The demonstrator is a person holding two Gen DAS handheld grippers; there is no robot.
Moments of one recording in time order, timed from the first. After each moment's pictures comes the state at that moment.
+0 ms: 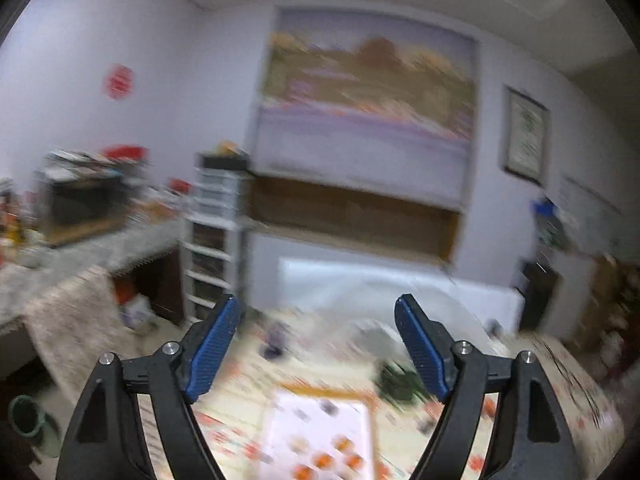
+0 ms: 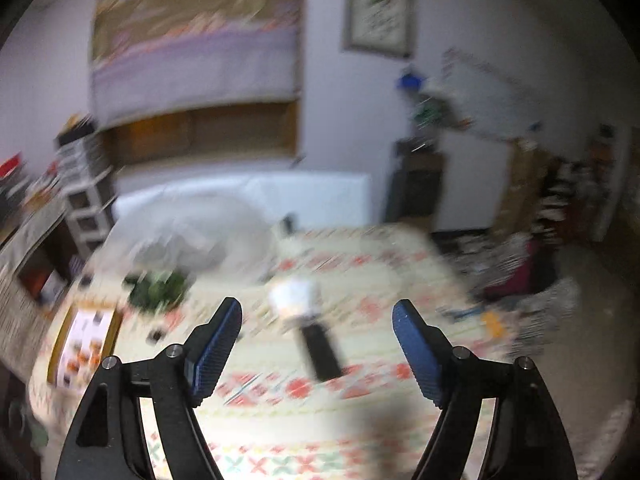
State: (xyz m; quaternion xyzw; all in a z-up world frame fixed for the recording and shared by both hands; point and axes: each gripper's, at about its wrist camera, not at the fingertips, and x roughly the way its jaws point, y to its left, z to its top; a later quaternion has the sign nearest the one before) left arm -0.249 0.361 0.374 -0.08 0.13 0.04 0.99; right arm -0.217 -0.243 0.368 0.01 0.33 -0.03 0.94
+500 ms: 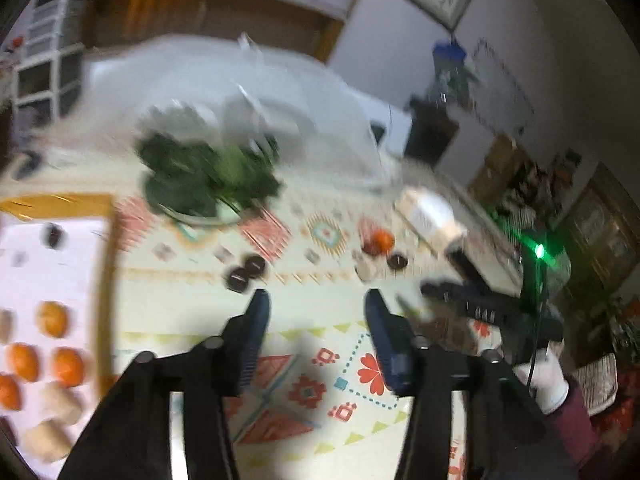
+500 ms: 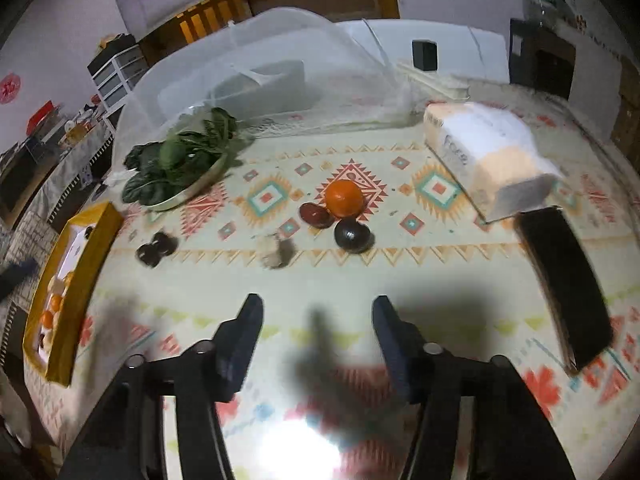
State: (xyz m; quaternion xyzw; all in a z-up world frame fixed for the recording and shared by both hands) left arm -0.056 0.129 0.096 -0.11 0.39 -0.21 0.89; right arm -0.019 -0.164 0.068 0.06 0.44 0.09 0.89
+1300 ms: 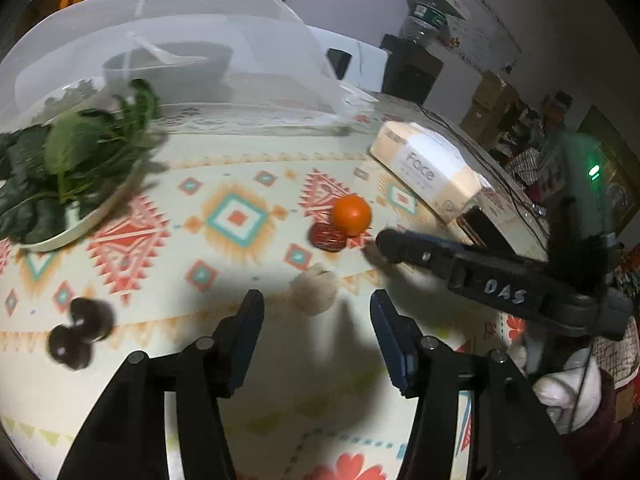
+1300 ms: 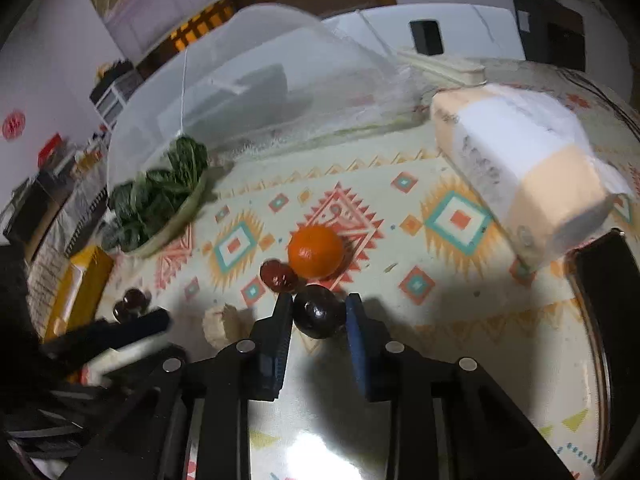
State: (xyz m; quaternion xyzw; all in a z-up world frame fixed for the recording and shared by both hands) left arm 0.033 -0.012 0.028 -0.03 0.44 -0.25 0.86; right arm 0.036 -0.194 0.041 0.13 0.43 0.13 0.88
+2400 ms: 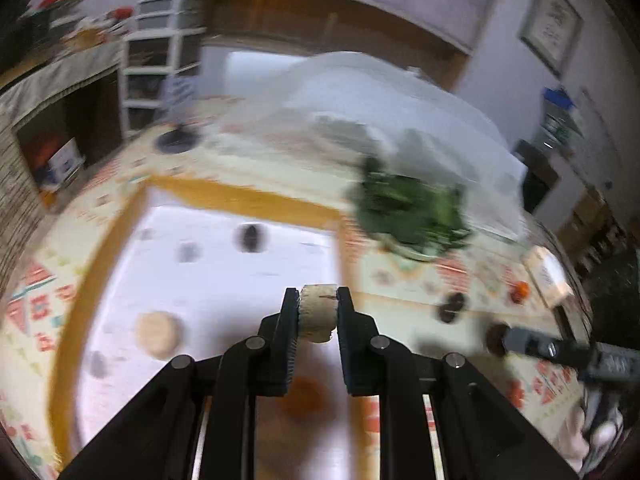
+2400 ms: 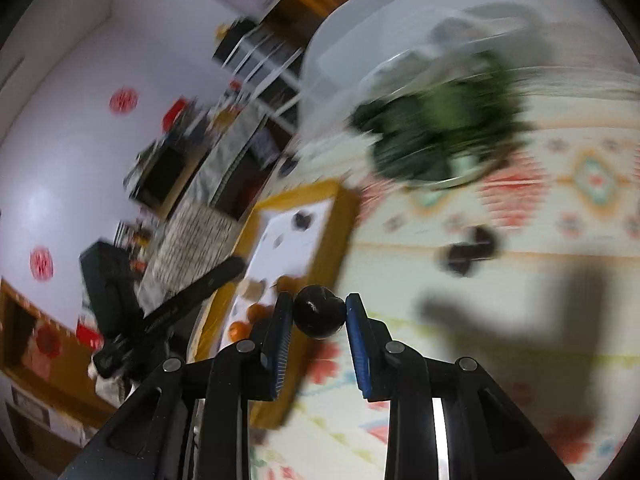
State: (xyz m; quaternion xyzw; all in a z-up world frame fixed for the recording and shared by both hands) left arm -0.049 0.332 0.092 -0.15 0.39 -0.01 0.91; right arm -0.008 0.071 0.089 0.19 0.47 0.39 0.77
